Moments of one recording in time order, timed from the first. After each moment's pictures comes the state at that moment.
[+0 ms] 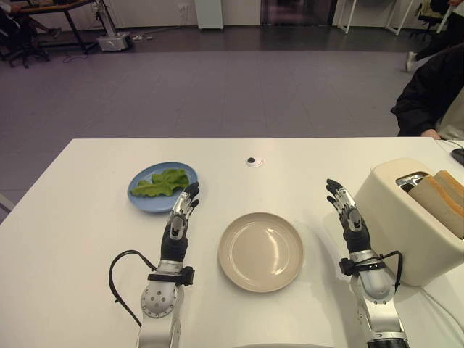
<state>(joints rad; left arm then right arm) 0.27 0.08 0.01 -0.20 -0.04 -0.35 -0.10 0.12 -0.15 -0.01 -0.02 0.02 -0.41 0.14</state>
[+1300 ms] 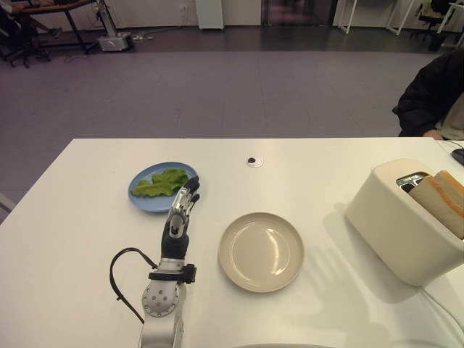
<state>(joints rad) 0.27 0.05 0.01 -0.26 -0.03 -0.36 -0.09 0.17 -1.05 -0.66 -0.32 0.06 0.07 0.36</state>
